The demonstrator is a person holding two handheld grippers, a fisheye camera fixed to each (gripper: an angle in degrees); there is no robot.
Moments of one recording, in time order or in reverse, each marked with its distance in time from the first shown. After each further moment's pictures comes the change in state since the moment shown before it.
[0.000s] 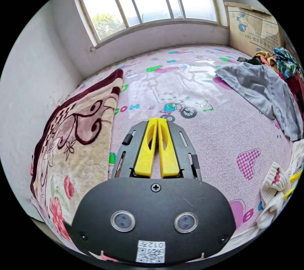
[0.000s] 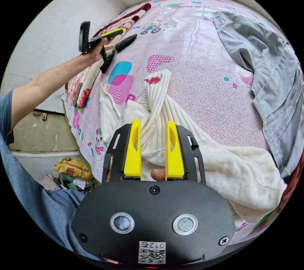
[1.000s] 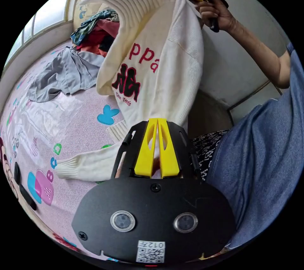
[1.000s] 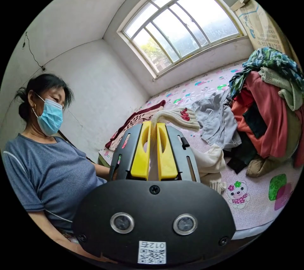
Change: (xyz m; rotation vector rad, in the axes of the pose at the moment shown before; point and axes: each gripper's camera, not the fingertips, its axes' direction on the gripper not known) left arm 0.386 0.147 -0.325 -0.109 0.973 0.722; right arm 0.062 0.390 -0.547 0.908 -0.171 -0.003
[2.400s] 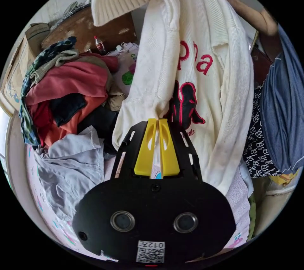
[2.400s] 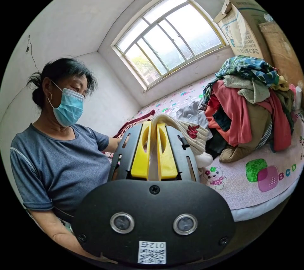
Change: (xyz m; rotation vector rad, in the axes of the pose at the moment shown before) left arm -0.002 -0.337 0.019 -0.060 0.040 0.678; right arm 0.076 -0.129 -0.257 0.082 0.055 -0.026
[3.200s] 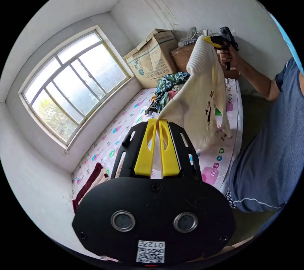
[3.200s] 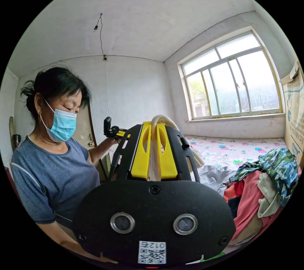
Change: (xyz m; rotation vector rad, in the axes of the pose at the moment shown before) left arm 0.147 0.013 -0.458 -0.044 -0.919 -0.542; right arm -0.071 -0.117 0.045 0.149 -0.369 -0.487
